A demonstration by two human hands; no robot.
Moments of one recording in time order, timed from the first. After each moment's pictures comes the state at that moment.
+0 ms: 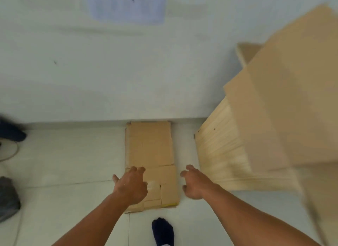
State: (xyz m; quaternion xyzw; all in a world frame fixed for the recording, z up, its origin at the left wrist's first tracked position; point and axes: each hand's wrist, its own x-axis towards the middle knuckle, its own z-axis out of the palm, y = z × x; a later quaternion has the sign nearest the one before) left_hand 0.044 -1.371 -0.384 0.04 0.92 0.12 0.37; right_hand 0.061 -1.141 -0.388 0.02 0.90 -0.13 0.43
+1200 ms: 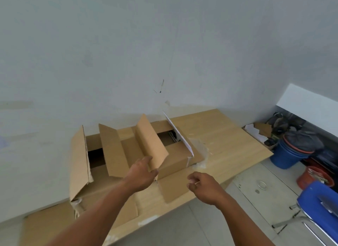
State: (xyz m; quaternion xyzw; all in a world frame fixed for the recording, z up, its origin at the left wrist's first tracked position) left_hand 0.178 -0.783 0.036 0.21 0.89 0.34 0.21; right_hand 0.320 -0.581 0.041 0.25 0.90 -0.35 0.09
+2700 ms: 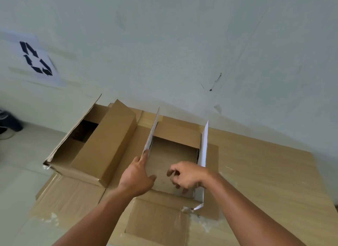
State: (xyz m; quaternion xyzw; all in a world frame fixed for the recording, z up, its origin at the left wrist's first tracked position) left_hand 0.074 -0.602 -0.044 -0.14 0.94 0.29 0.13; right_hand 0.017 -0.421 0.019 -0.13 0.85 -0.21 0.46
